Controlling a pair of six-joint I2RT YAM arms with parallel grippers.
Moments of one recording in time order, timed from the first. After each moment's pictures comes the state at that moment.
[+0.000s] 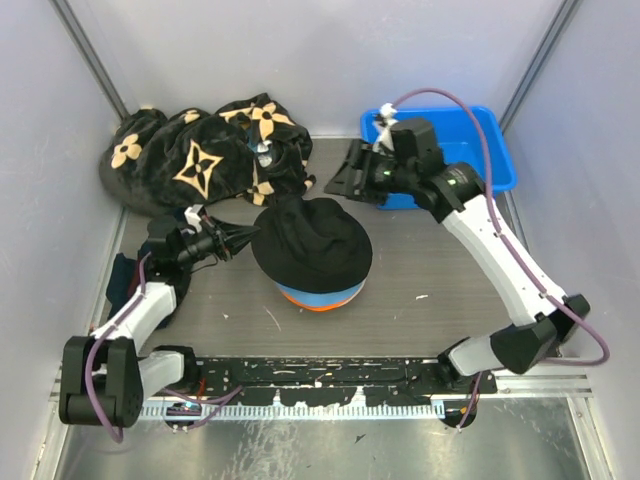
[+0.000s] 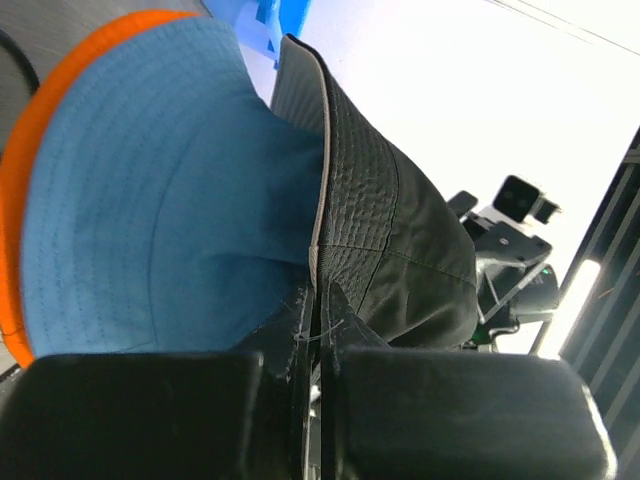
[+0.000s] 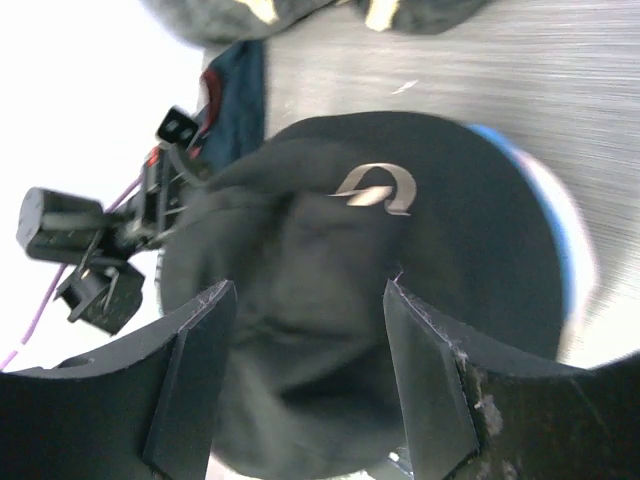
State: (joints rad) left arm -0.06 1.10 0.44 0.47 0.86 -1.72; right arm 0.57 1.45 1.69 -0.79 -0.29 0.67
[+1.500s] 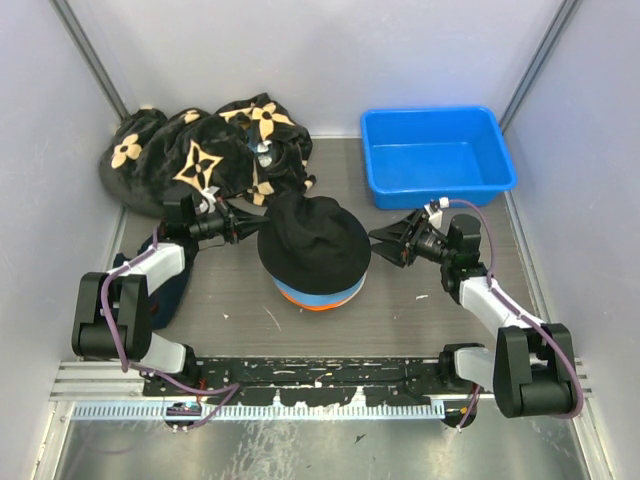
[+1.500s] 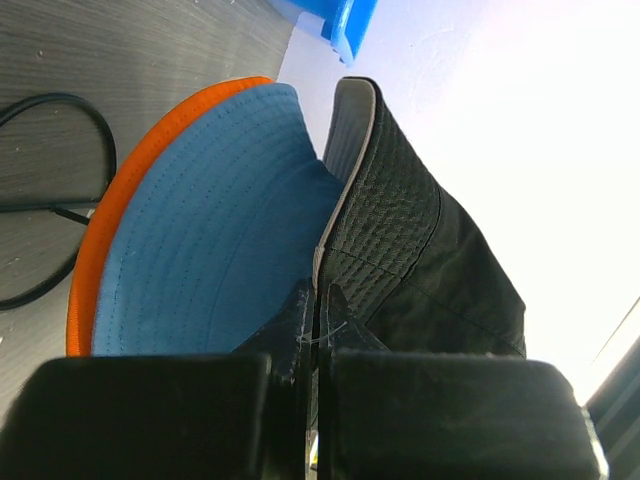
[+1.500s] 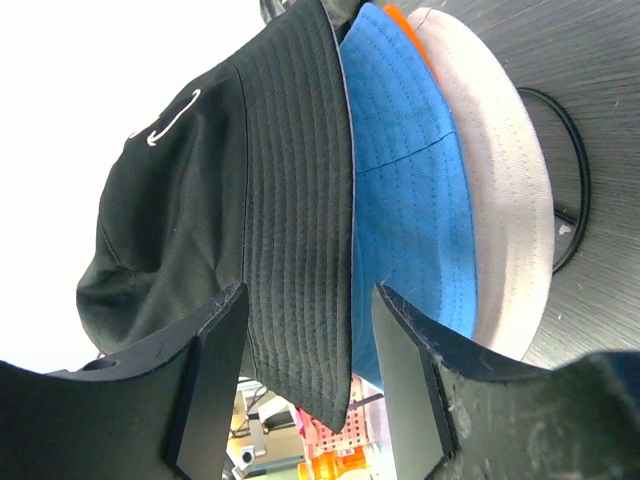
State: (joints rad) left arm -0.07 1.47 0.70 0.34 0.96 -1.46; right arm 0.05 1.15 0.45 0.41 -0.92 1.31
